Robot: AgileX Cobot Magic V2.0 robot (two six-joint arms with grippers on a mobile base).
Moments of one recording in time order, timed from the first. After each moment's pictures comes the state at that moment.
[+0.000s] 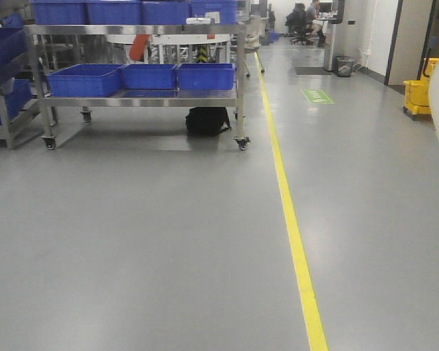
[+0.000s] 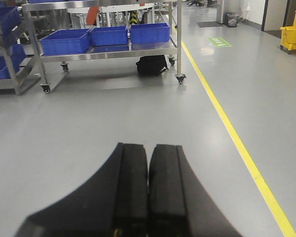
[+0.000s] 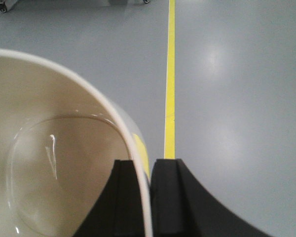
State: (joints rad) left arm -0.13 -0.01 0.01 0.00 0.16 0.04; right arm 0.04 0.45 -0.47 -0.01 0.49 0.15
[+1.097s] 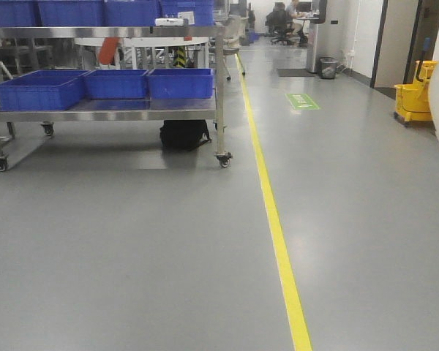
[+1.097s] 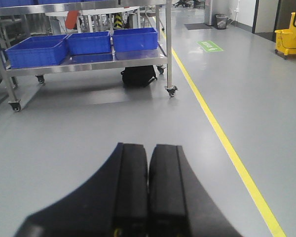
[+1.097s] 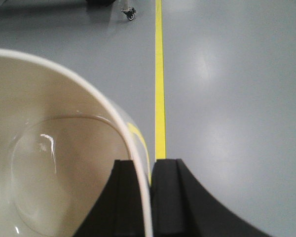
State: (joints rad) left arm -0.13 -0.01 0.01 0.00 0.16 0.04; right arm 0.04 0.45 -0.47 -0.01 0.49 0.15
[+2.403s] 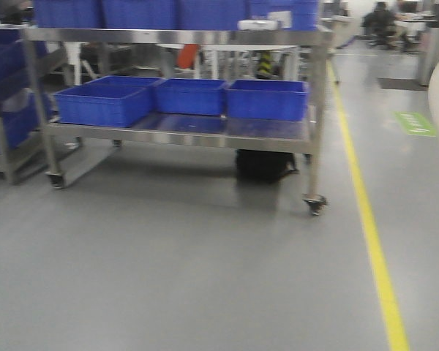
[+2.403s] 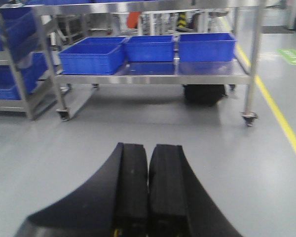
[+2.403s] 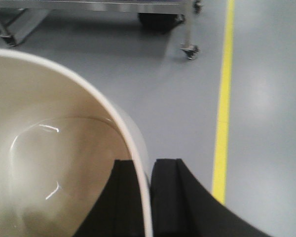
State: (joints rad) left arm -0.13 -0.01 0.01 0.00 0.16 0.04; right arm 0.04 0.45 -0.47 -0.01 0.49 0.15
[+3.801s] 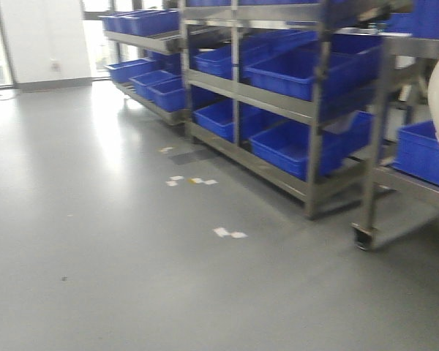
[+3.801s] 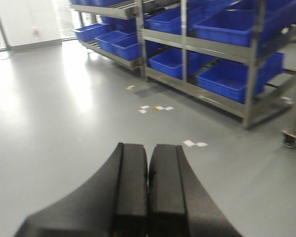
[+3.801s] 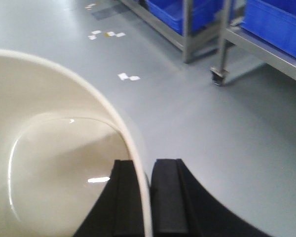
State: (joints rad) left arm -0.13 -0.01 0.01 0.00 0.16 0.04; right arm 0.04 0.45 -0.47 -0.01 0.49 0.15
